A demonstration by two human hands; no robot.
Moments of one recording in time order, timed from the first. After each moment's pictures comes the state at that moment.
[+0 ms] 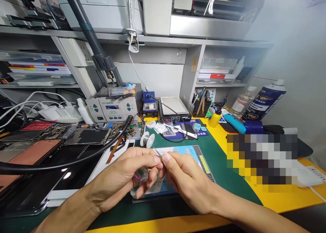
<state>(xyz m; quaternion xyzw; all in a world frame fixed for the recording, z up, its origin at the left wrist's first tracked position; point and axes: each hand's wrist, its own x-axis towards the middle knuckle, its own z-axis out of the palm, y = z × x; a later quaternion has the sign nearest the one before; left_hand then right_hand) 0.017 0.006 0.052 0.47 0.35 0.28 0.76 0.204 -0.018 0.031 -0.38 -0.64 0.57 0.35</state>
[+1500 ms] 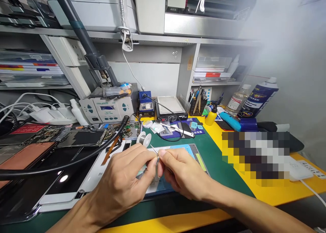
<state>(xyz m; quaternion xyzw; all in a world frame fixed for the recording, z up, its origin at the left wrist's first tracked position) 0.019 0.002 0.034 0.88 0.28 0.39 0.02 0.200 -0.008 0.036 -0.43 -0.54 0.64 0.34</state>
